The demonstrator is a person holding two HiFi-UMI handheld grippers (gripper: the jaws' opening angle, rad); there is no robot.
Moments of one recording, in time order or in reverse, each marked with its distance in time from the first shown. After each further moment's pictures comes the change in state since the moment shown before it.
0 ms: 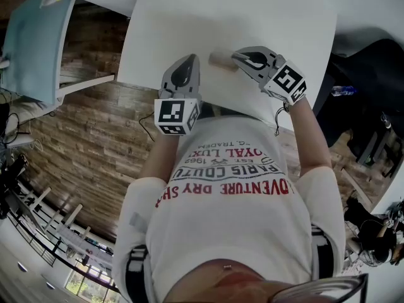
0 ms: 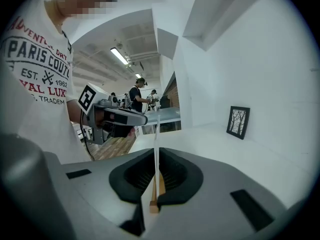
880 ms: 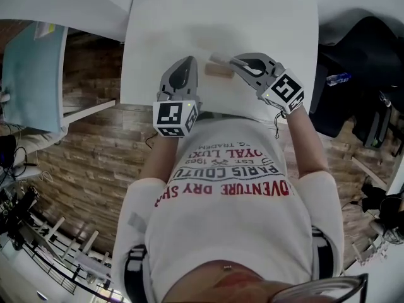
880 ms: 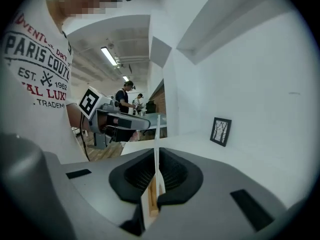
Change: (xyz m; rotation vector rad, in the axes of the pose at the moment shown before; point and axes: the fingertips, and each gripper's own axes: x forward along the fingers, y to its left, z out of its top) left arm 0.011 -0.013 0.035 0.054 -0.058 -0.130; right arm -0.031 0.005 0.031 -0.004 -0.056 -0.207
